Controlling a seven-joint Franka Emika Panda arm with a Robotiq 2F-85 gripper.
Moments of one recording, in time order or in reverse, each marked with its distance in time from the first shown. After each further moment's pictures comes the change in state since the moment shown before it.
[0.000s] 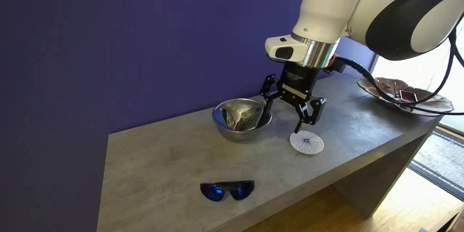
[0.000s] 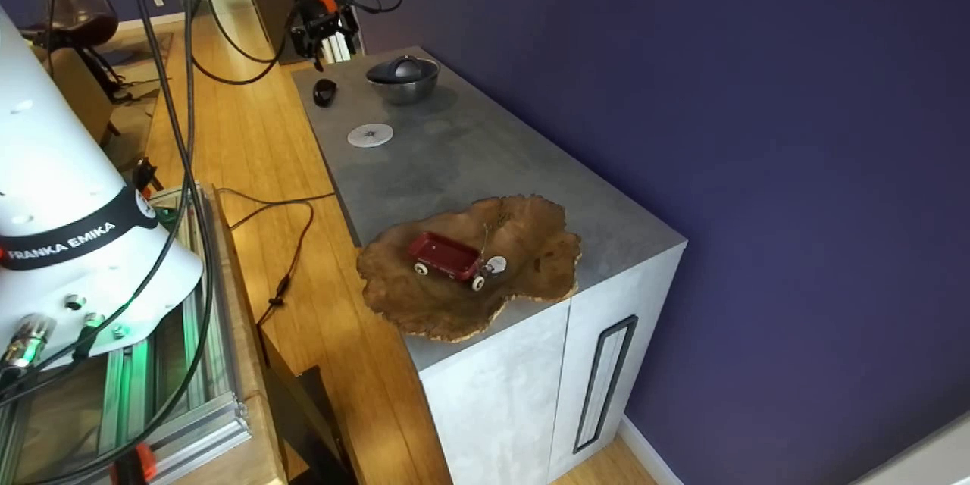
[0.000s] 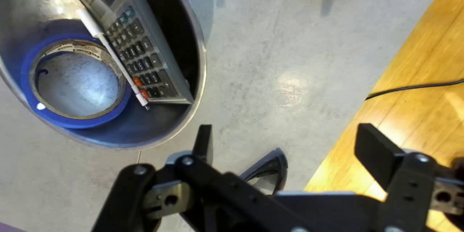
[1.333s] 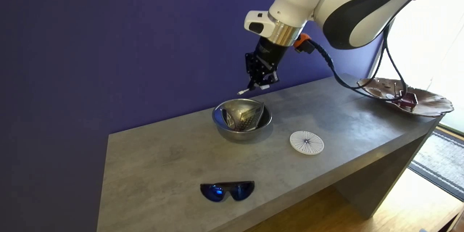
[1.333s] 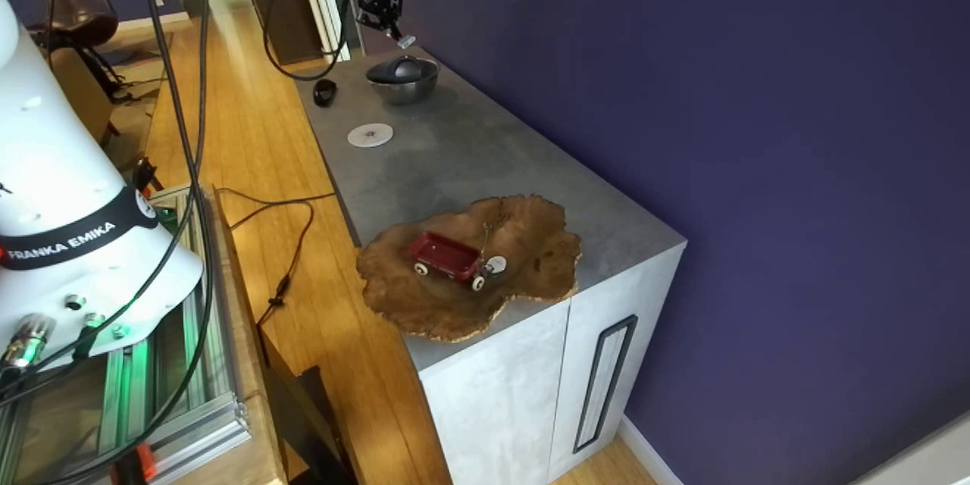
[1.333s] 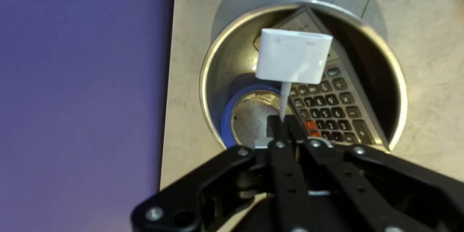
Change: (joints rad) arm 0.098 0.088 -0.227 0.245 -0.237 0.042 0.205
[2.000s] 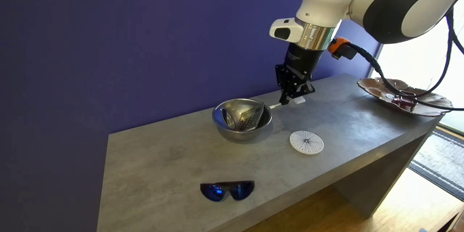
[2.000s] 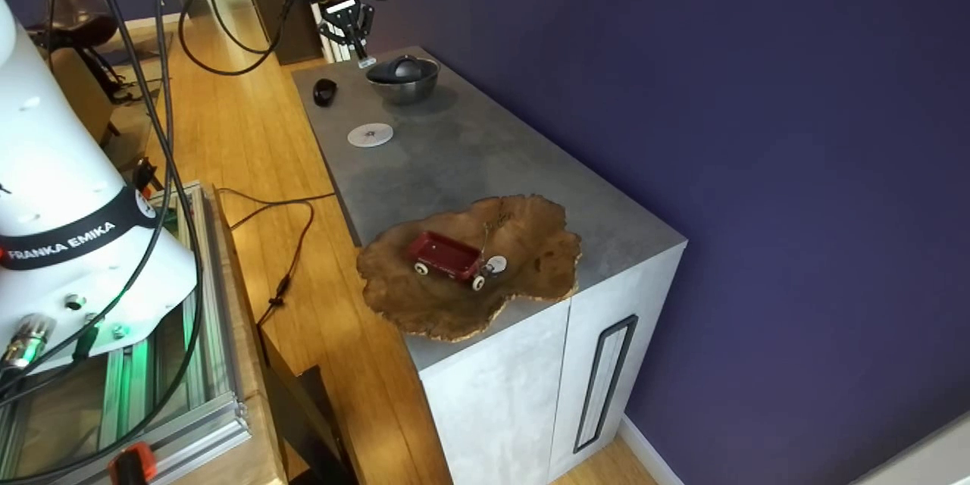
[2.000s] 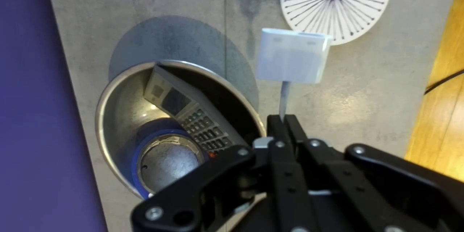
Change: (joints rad) arm -0.008 -0.180 0.053 -0.253 0.209 -0.099 0.085
